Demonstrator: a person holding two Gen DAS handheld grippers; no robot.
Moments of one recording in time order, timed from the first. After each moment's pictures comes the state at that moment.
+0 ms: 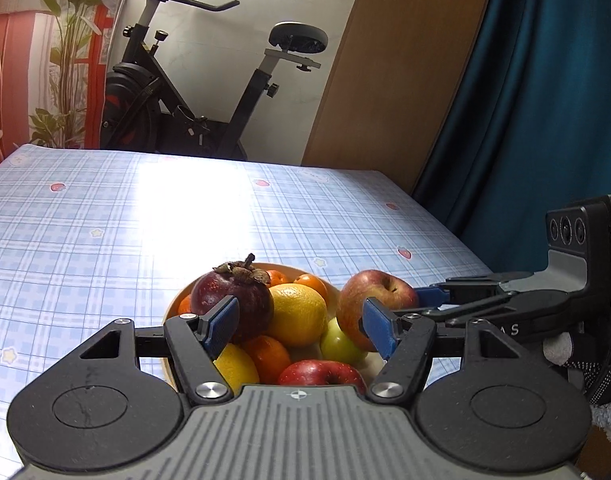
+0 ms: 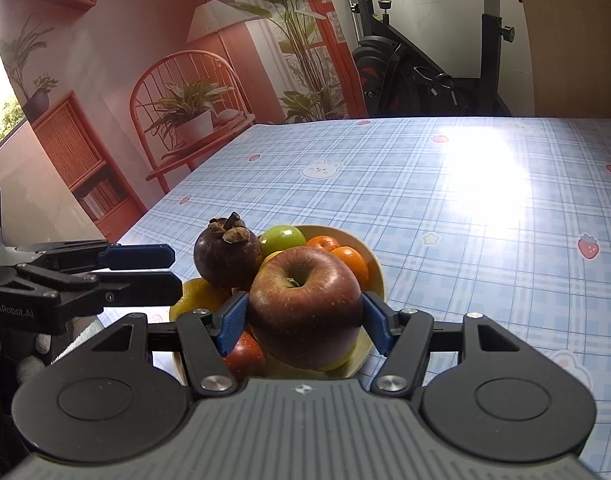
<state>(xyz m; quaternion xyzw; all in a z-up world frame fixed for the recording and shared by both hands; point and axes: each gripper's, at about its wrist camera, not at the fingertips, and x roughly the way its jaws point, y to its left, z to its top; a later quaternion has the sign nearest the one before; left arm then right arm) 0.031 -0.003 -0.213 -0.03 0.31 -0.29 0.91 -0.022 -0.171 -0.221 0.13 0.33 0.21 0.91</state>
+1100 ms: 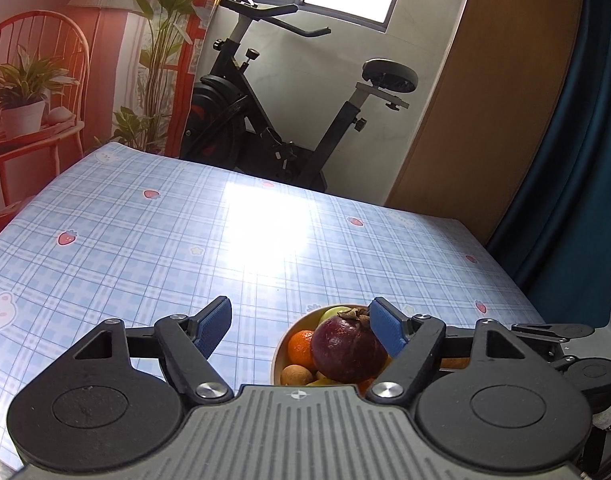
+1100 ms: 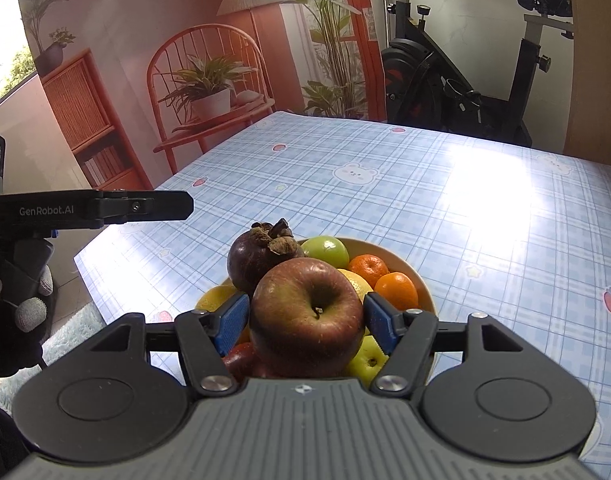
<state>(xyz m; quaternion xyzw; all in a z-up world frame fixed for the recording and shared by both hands) 0.047 0.033 -0.195 -0.07 0.30 -0.18 0.94 -0.007 -0.123 -0.215 0.06 0.34 0.21 0.92</state>
